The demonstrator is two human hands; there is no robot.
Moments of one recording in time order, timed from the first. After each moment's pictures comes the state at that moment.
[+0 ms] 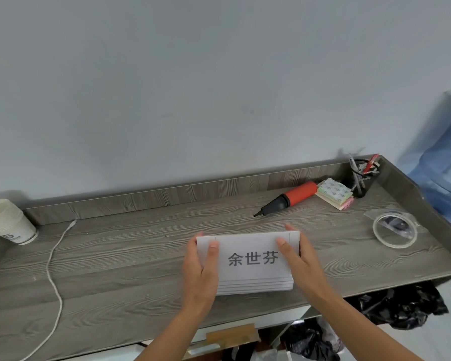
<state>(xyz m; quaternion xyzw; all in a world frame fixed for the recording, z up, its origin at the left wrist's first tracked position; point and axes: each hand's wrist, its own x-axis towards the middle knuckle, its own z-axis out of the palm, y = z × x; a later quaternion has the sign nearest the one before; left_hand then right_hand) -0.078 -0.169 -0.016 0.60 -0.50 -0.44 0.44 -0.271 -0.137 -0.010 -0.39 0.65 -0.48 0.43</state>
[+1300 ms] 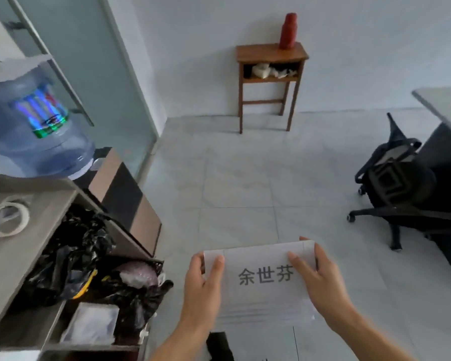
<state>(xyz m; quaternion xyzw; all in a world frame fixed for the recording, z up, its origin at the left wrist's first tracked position) -0.320 0.293 -0.023 0.20 -0.73 -0.65 -0.04 -0.322 0.498 -0.029 0.19 0.74 -0.65 0.04</state>
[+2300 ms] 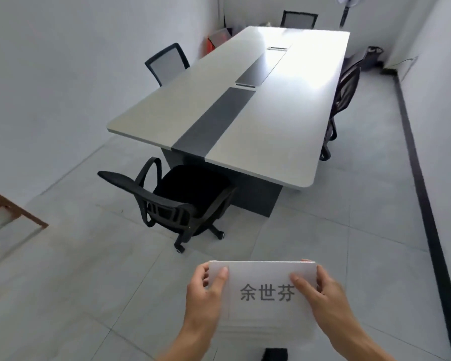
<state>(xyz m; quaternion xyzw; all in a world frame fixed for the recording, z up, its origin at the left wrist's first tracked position) -0.494 0.855 -0.054 -0.21 -0.71 -0.52 -0.42 -0.289 0.928 -0.065 0.57 0.48 -0.59 -0.32</state>
